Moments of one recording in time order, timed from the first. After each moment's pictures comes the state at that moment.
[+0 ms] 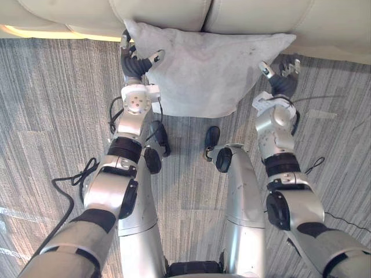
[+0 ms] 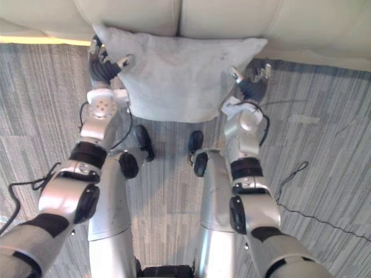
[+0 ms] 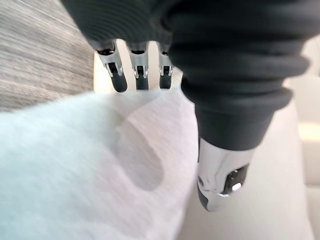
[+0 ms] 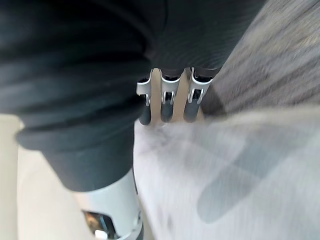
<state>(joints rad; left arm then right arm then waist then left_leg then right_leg) -1.06 0.23 0.01 0.80 -0.15 -0.11 0.44 -0.89 -0.18 -0.21 0.61 0.43 -0.18 -0.45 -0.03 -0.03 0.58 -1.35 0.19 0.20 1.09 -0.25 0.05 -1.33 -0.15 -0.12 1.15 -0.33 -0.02</state>
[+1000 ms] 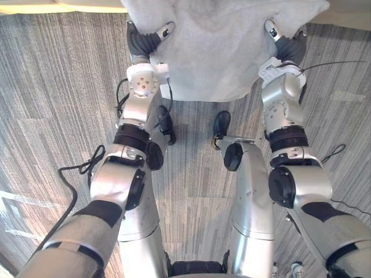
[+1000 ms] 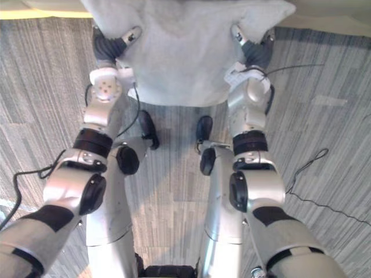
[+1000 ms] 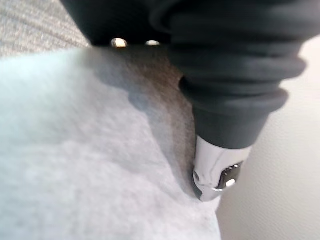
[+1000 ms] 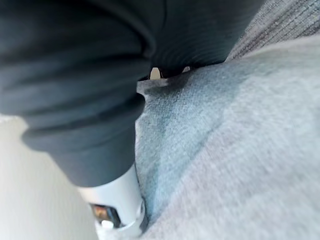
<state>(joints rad) -1.19 0.16 0.00 0.75 -0.20 -0.10 0.42 -1.18 -0.22 -0.18 0.78 0.48 -0.16 -0.30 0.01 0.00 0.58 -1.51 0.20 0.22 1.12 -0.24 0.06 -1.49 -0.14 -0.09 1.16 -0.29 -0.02</state>
